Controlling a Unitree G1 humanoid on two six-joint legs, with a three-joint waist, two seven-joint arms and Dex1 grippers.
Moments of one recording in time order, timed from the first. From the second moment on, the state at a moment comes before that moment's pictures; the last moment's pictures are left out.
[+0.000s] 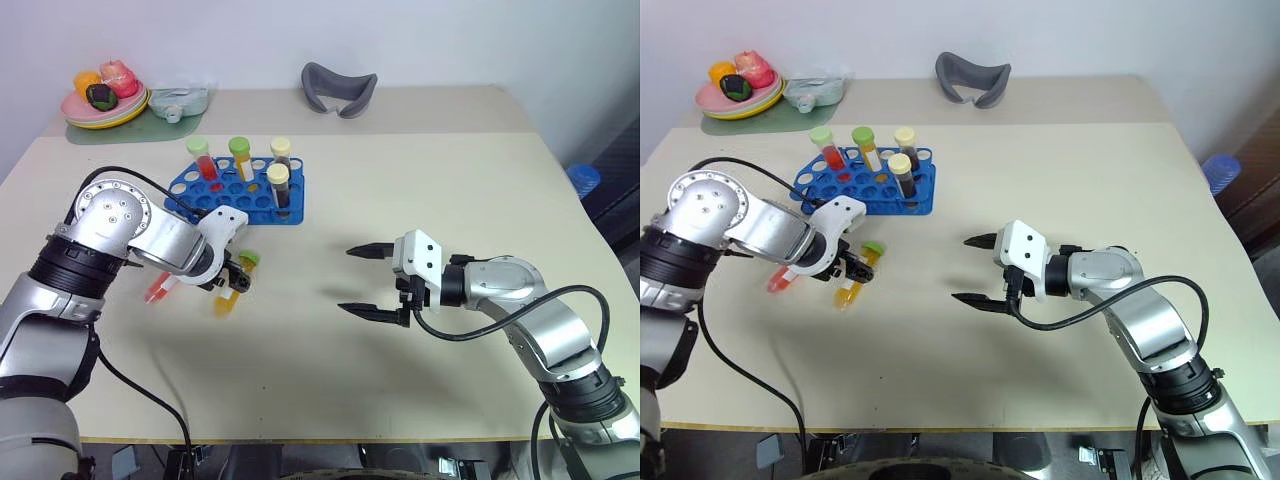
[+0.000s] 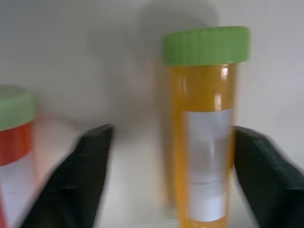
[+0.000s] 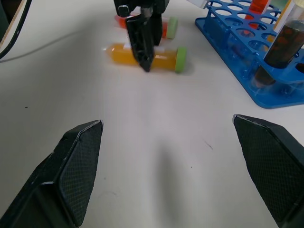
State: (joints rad) left arm -0.94 0.86 -0.41 0.16 -1.68 1.61 0.64; right arm -0.32 -0.67 0.18 -0.42 0.36 0.45 0.96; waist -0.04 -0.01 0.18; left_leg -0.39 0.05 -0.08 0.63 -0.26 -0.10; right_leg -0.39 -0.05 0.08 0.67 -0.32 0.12
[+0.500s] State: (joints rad) left arm -0.90 0.83 -0.36 0.11 -1.67 1.61 0.69; right arm -0.32 -0.67 0.19 -0.43 0.37 0.46 0.96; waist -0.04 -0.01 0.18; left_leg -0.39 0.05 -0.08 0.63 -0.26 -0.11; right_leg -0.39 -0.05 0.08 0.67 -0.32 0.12
